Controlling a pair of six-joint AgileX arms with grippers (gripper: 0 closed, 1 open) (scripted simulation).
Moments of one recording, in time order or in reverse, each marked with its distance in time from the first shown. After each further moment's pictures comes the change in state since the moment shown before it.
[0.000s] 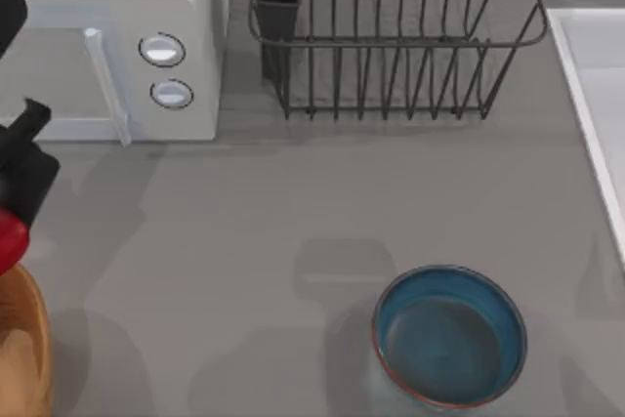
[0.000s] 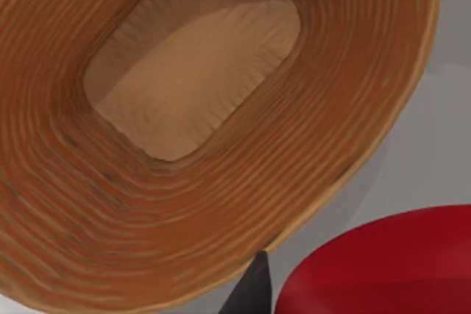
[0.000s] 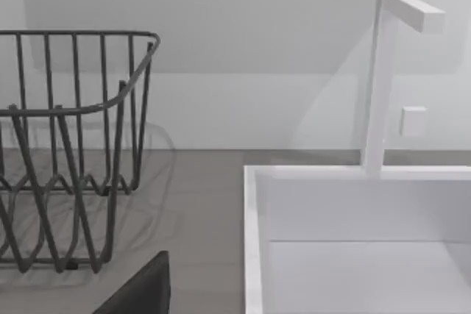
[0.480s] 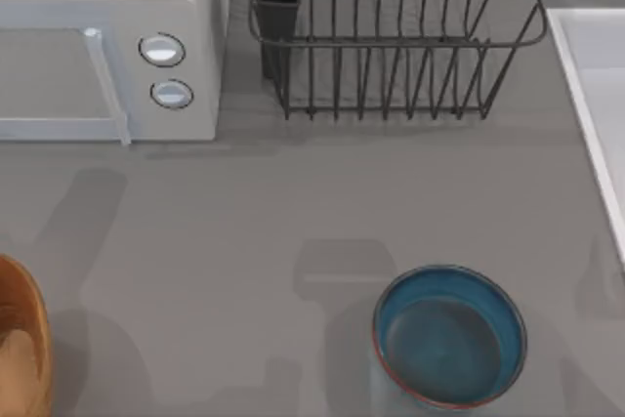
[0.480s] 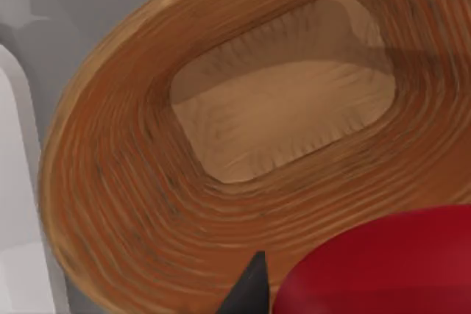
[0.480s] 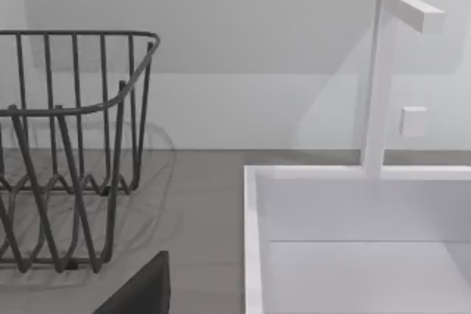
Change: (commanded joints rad) left arm 0.092 -0.207 -0.162 -0.002 -0.031 -0.291; right arm 0.000 0.000 0.000 0.000 0.000 0.000
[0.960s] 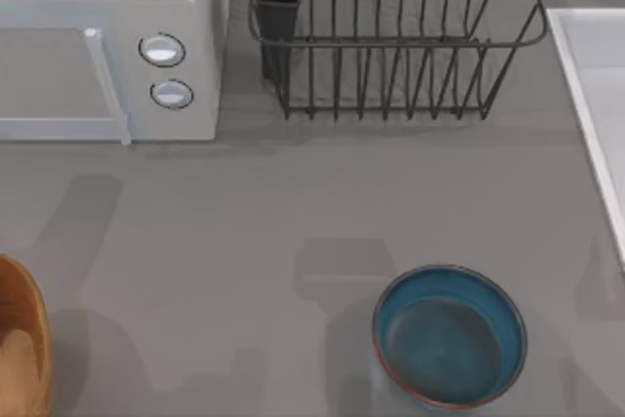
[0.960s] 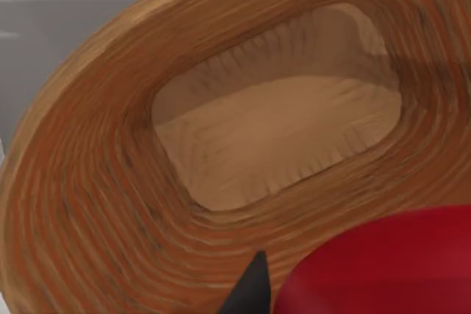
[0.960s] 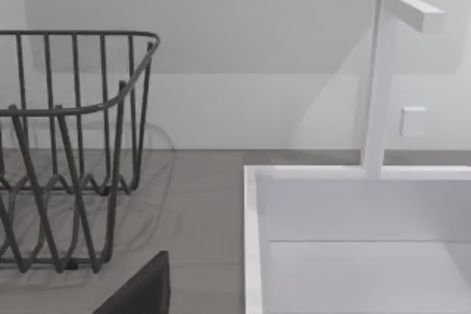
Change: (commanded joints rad) left arm 0.017 0.011 -0.096 0.116 0.002 0.024; right arm 0.000 0.000 0.000 0.000 0.000 0.000
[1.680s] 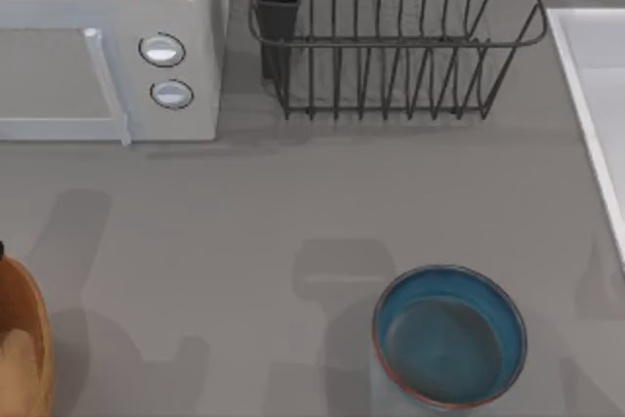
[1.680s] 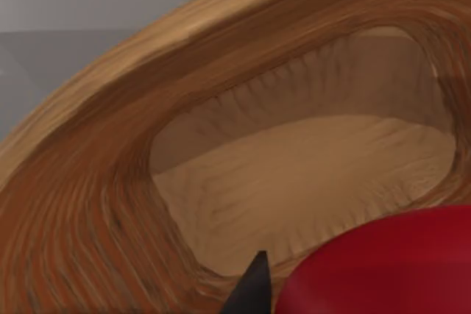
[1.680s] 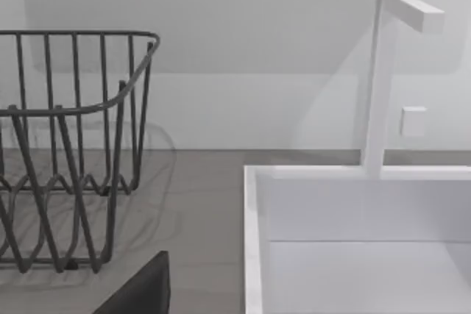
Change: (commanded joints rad) left arm 0.034 0.021 -0.160 0.179 0.002 0.028; right arm 0.000 0.000 0.000 0.000 0.000 0.000
